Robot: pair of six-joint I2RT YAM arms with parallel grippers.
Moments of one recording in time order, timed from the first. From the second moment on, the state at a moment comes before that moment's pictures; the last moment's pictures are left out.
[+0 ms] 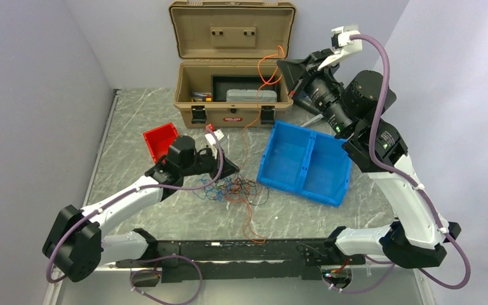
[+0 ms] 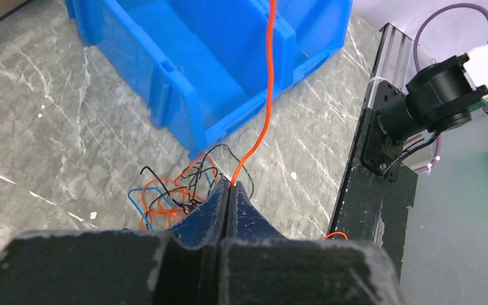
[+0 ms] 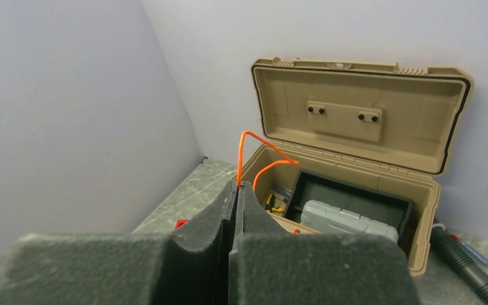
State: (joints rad) left arm -0.62 1.17 0.67 0.20 0.59 -0.19; right arm 0.76 1.25 1.85 -0.39 0.20 0.17
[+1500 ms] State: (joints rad) left arm -0.57 1.08 1.54 -0.35 0.48 -0.18; right arm 0.75 1.02 1.11 -0.21 -0.16 0.24
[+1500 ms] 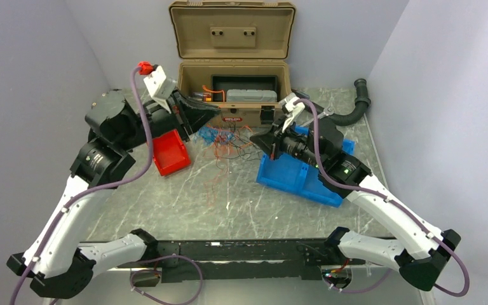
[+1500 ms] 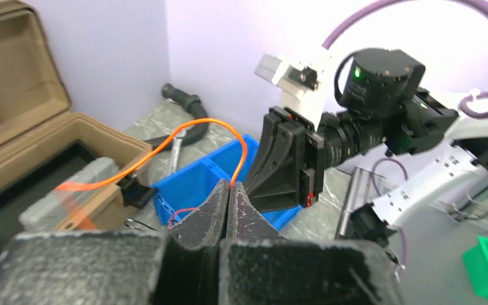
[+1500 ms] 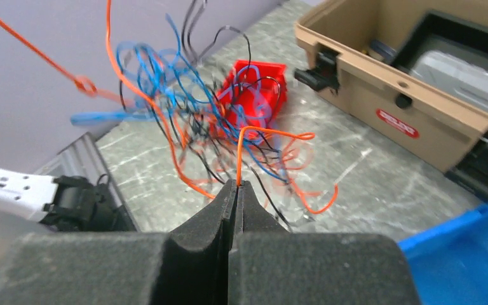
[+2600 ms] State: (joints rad) left arm -0.59 1.20 1.38 -0.35 0.67 -0.28; right arm 0.76 1.10 1.08 -0.02 -0.38 0.16
